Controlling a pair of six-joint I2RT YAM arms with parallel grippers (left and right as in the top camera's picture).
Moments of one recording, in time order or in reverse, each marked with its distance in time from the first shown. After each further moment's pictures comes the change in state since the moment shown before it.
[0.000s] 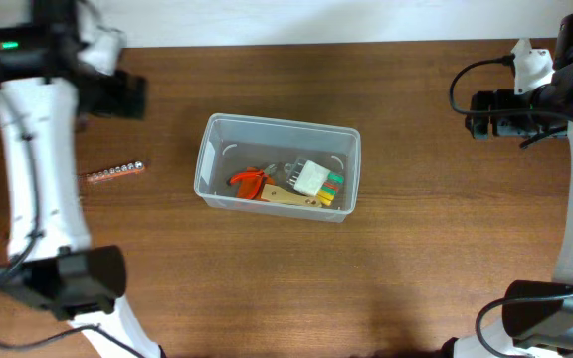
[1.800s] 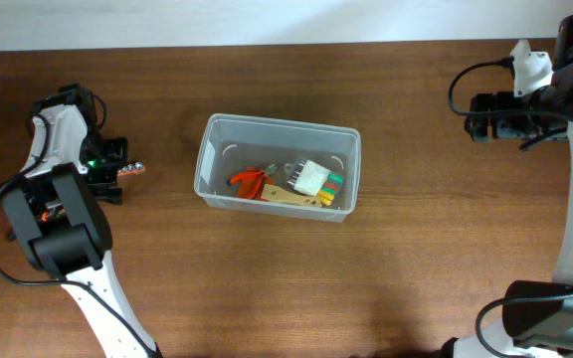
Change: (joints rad) left arm 0.157 0.331 -0.510 0.325 -0.068 -1.467; right arm 0.000 0.000 0.000 -0.019 0.000 0.000
